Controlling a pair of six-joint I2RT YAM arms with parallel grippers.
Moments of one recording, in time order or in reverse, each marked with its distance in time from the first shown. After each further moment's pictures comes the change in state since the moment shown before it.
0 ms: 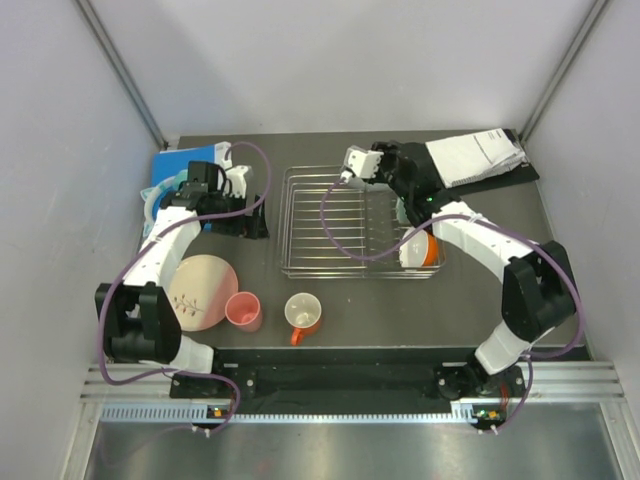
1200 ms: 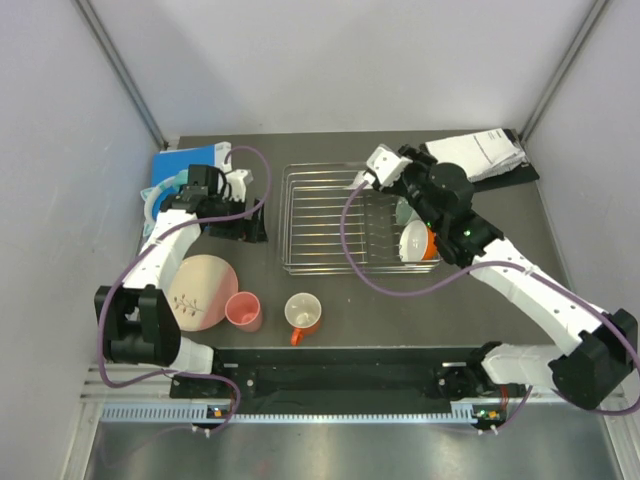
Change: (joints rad) left arm 0.000 -0.016 -0.033 0.002 -0.016 -0.002; right arm 0.098 -0.375 -0.110 -0.062 0.043 0.284
